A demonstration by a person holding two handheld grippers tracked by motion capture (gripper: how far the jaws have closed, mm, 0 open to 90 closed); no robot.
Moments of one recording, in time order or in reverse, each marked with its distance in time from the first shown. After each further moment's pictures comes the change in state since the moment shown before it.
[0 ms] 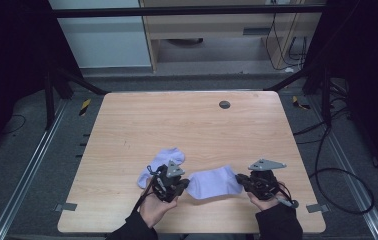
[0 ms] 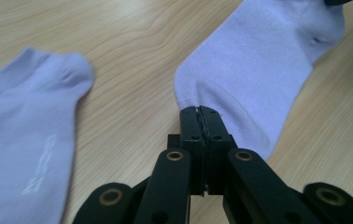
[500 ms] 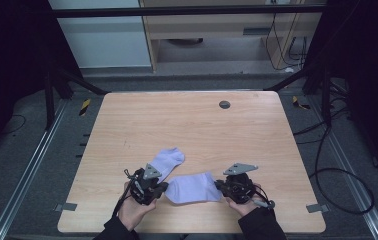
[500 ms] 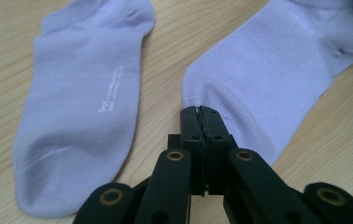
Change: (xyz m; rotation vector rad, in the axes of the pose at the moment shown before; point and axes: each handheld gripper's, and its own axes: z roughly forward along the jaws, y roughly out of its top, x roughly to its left) left arm 0.035 -0.036 -0.019 0.044 0.047 -0.057; right arm 0.045 0.007 0.035 0.057 0.077 -0.052
